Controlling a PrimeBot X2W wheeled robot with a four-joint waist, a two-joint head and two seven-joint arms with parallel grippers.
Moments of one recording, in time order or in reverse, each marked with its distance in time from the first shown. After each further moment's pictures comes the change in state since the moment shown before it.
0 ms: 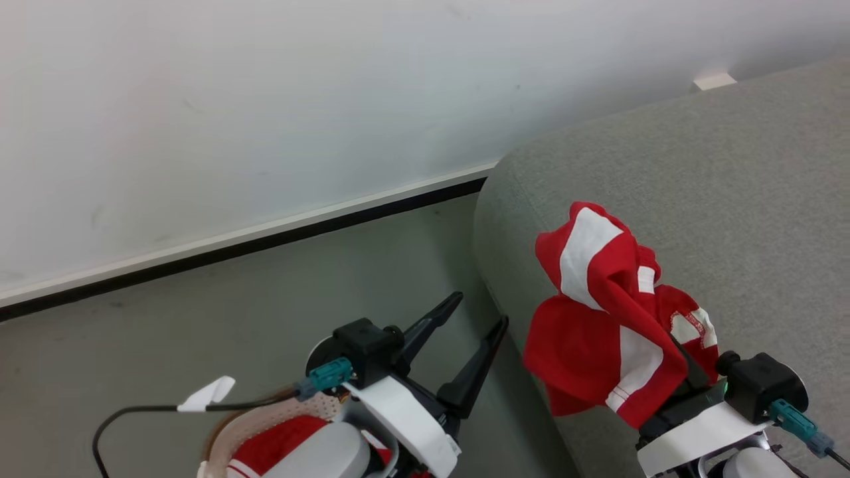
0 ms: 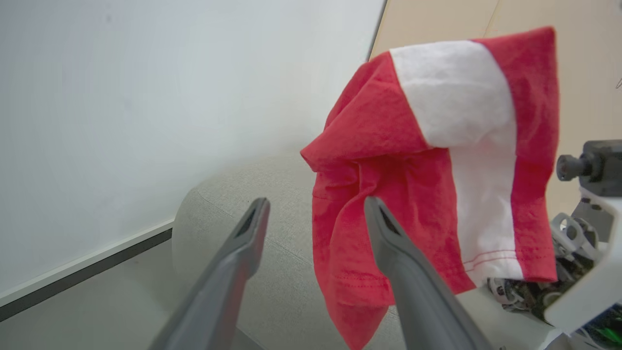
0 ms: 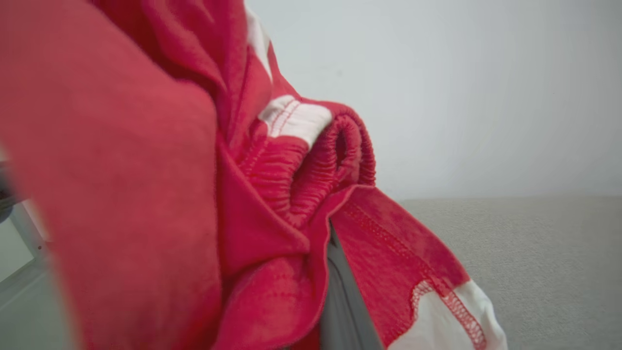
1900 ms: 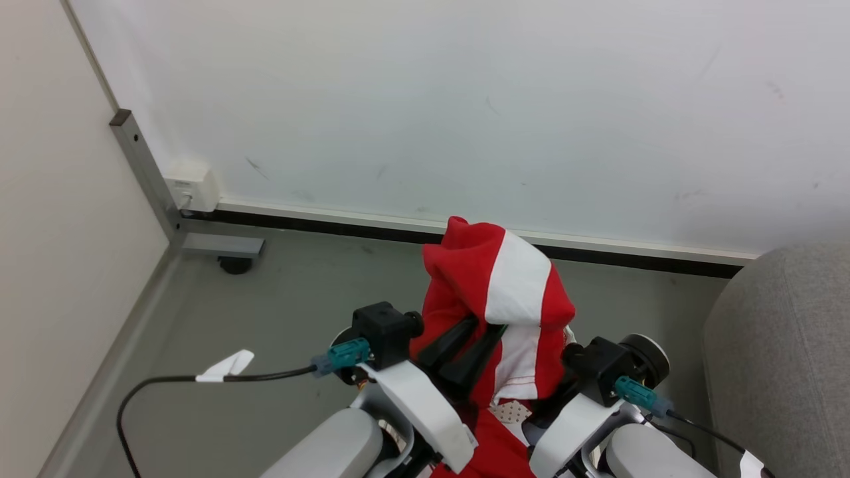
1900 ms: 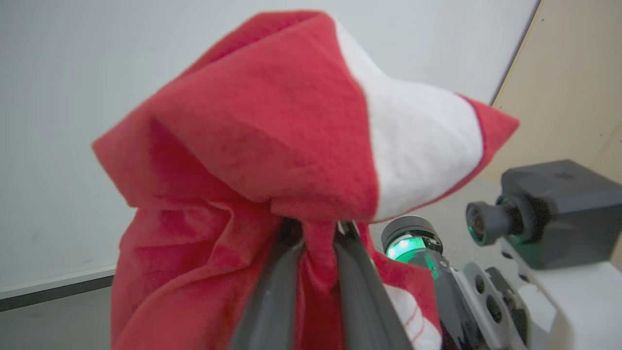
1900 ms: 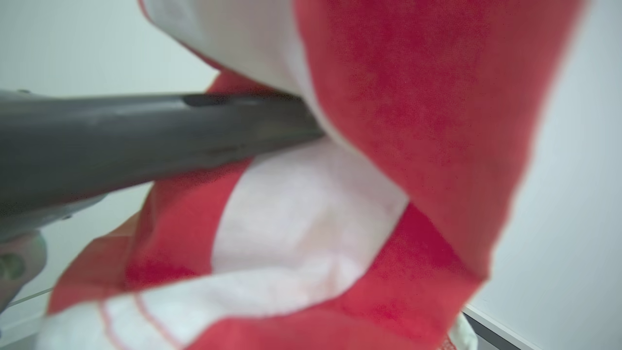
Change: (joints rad) left arm -0.026 -0.046 0.014 0.008 -0.028 -0.044 0.074; right arm -0.235 0.110 0.370 0.230 0.030 0.000 0.000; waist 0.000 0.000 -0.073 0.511
